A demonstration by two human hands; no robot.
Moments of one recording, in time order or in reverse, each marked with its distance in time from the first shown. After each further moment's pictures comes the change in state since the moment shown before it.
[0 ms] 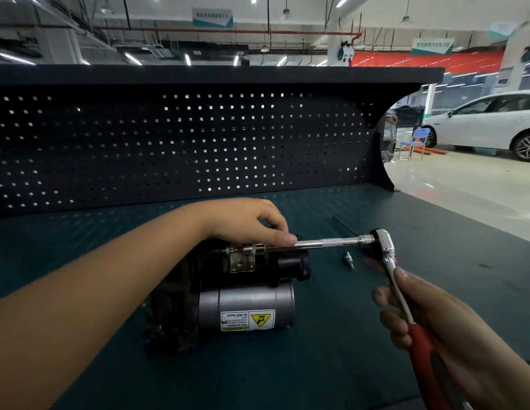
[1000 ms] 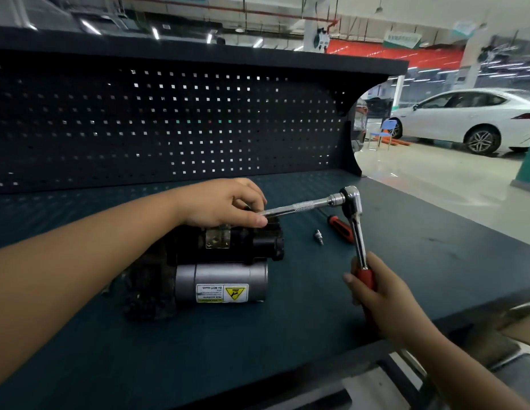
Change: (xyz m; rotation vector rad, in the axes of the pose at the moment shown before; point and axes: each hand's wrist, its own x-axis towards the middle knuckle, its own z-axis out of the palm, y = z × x) left_hand -0.002 -0.012 0.016 -0.156 0.116 0.132; right_hand 0.003 0.032 -0.035 -0.948 0.128 -0.419
